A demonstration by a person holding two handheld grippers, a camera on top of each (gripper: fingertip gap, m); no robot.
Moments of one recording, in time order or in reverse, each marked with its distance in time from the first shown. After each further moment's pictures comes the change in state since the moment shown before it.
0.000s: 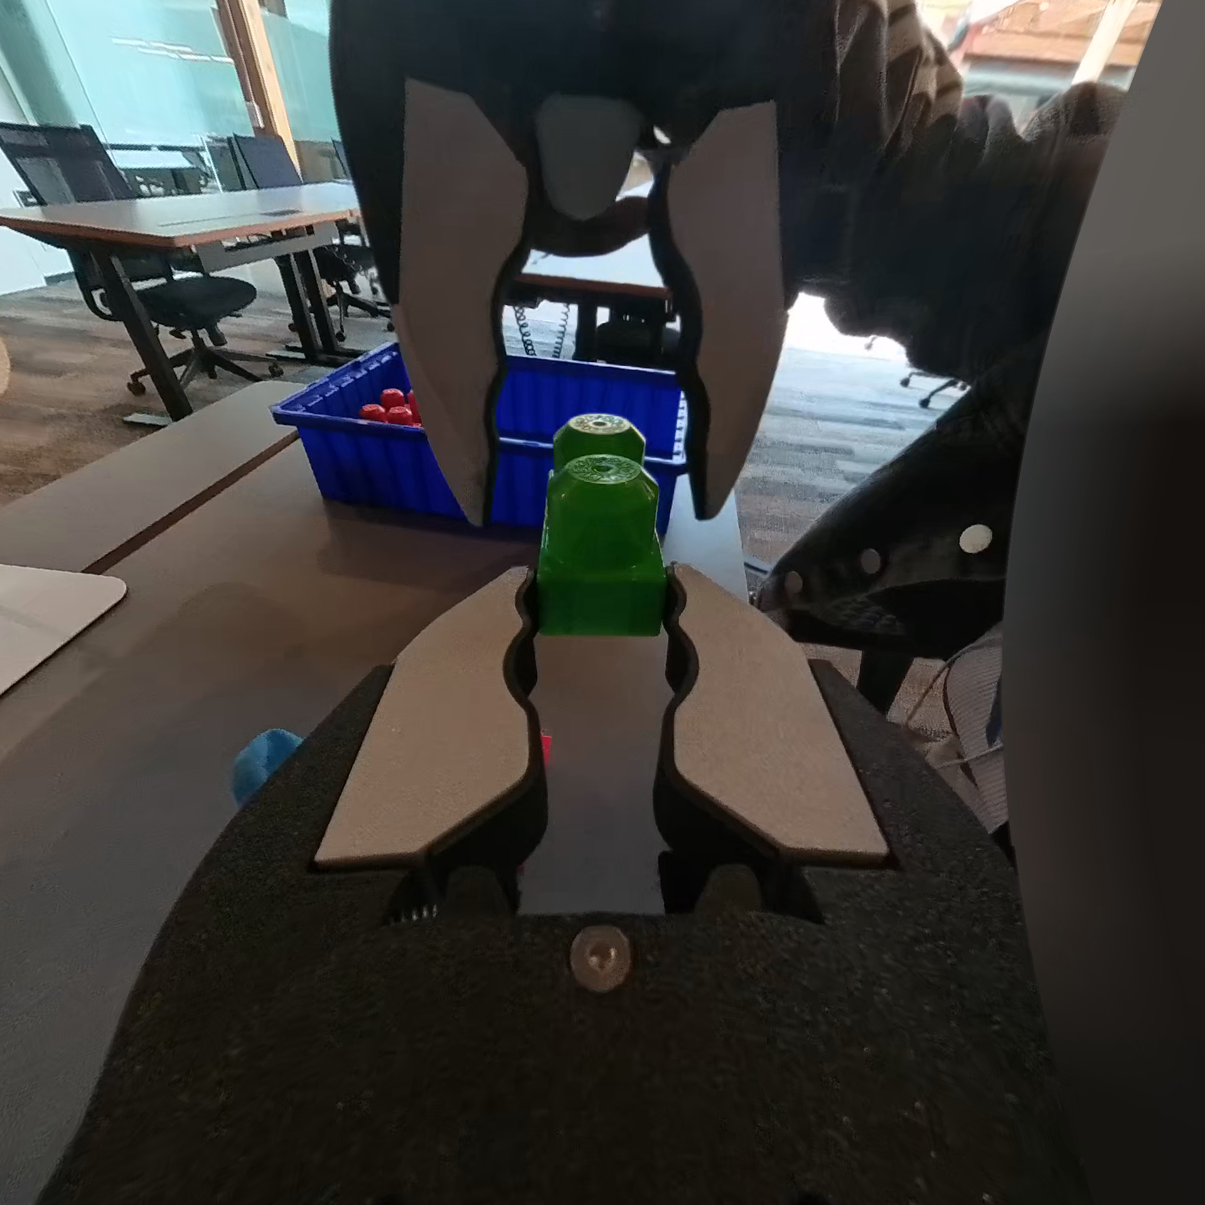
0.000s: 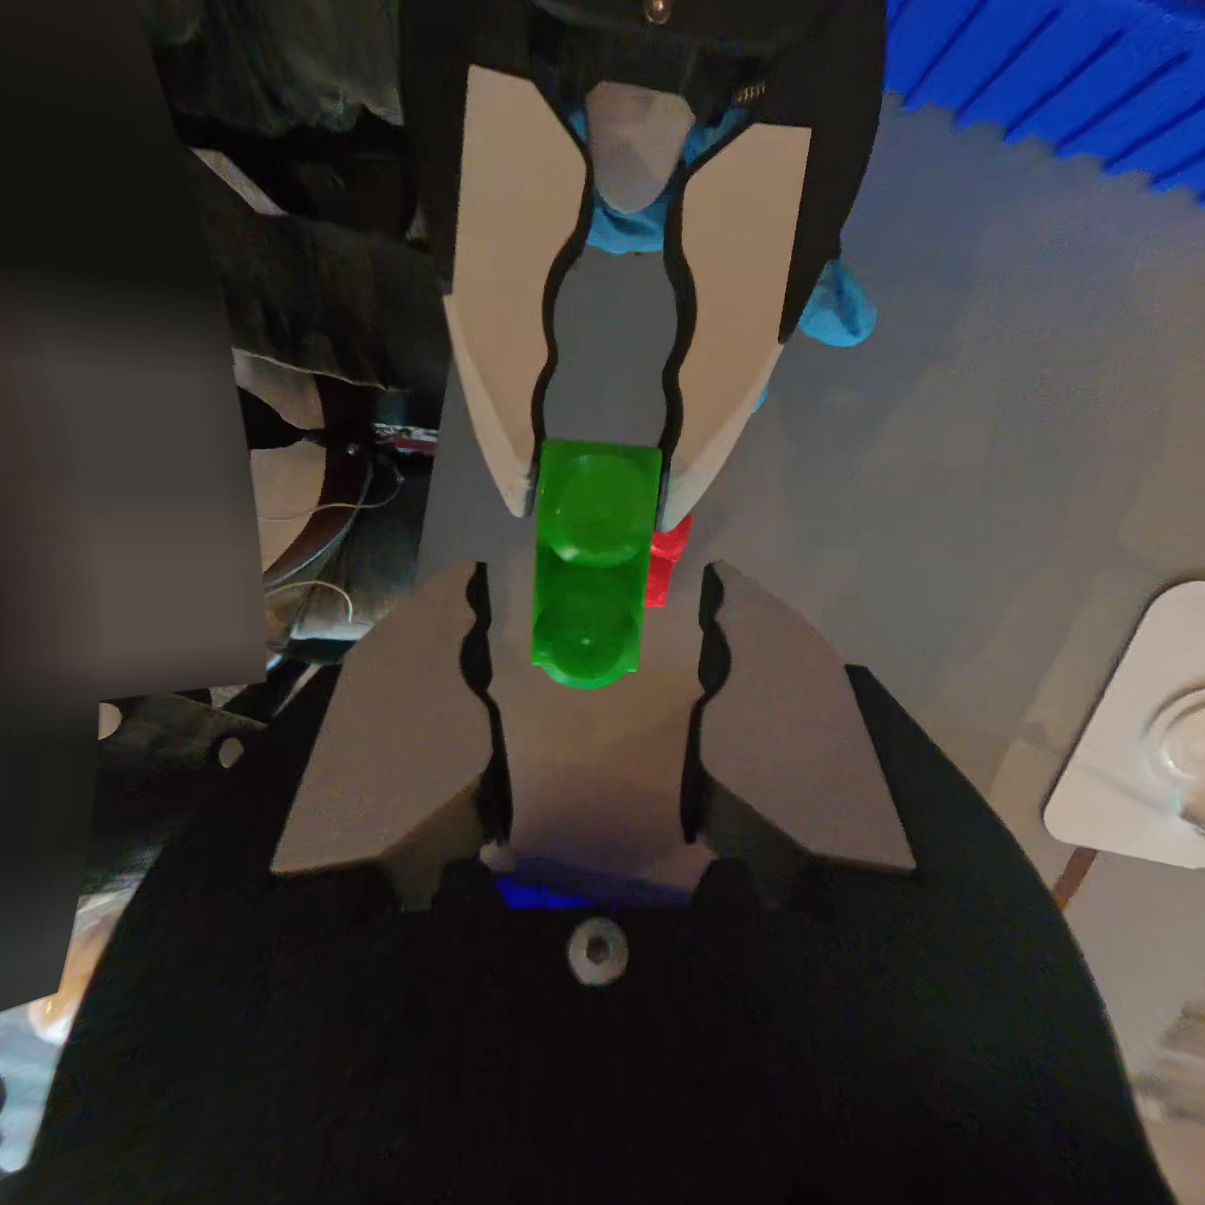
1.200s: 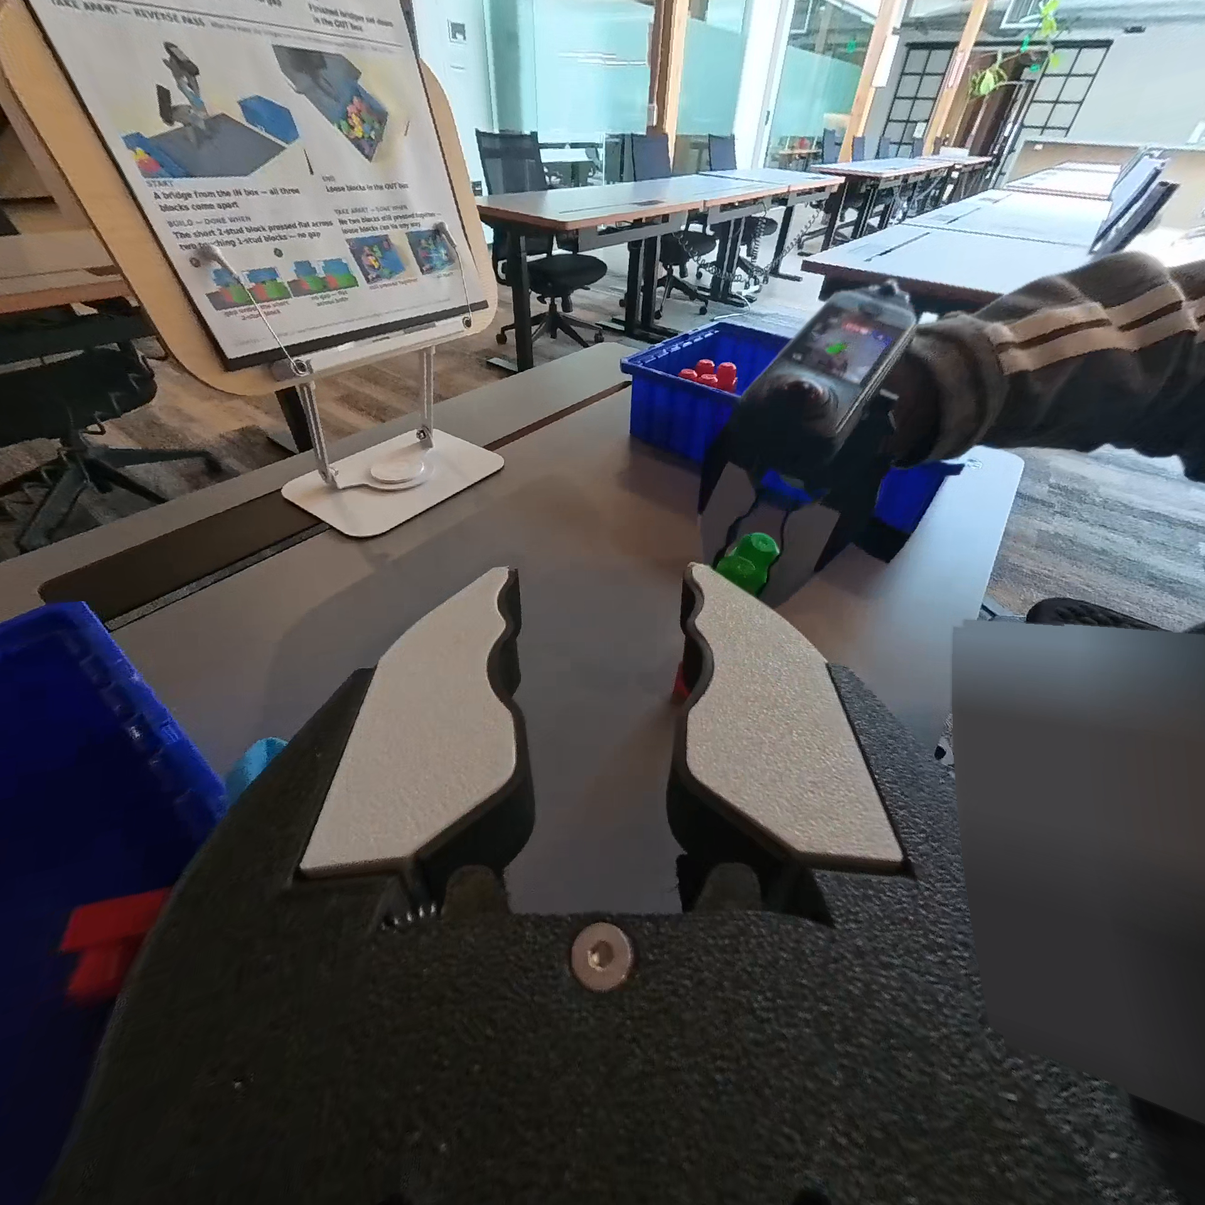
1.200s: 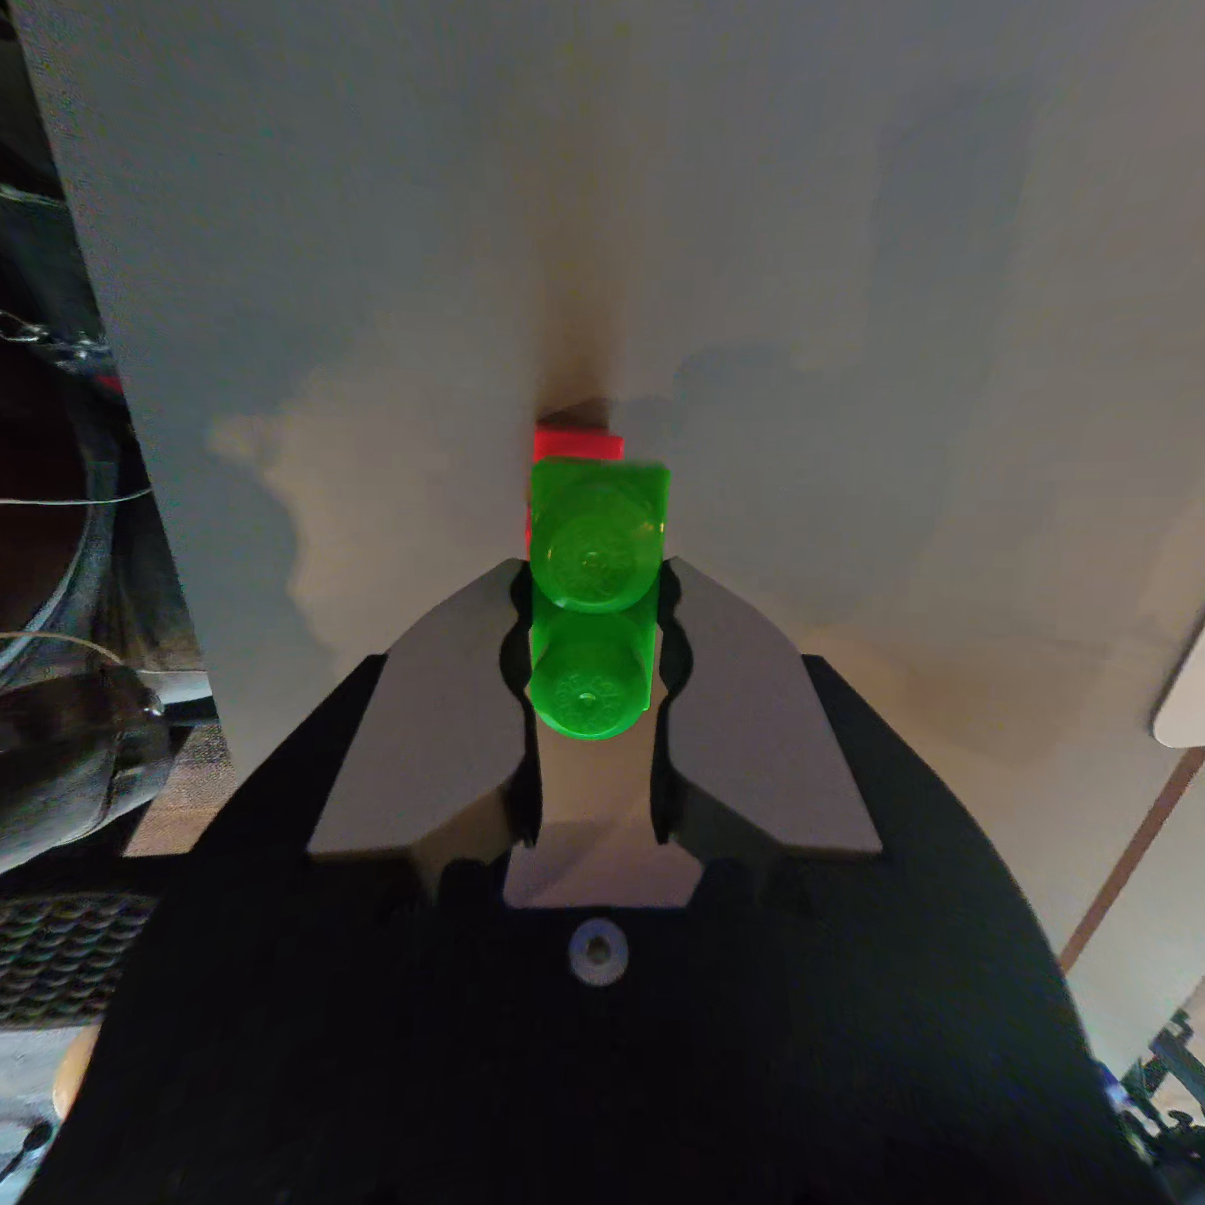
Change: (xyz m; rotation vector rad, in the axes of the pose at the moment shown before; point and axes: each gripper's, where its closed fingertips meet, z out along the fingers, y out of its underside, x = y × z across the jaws) left arm -0.052 -0.001 -0.142 -0.015 -0.520 -0.054; right arm 0.039 0.073 0.119 -0.172 0.183 0.161
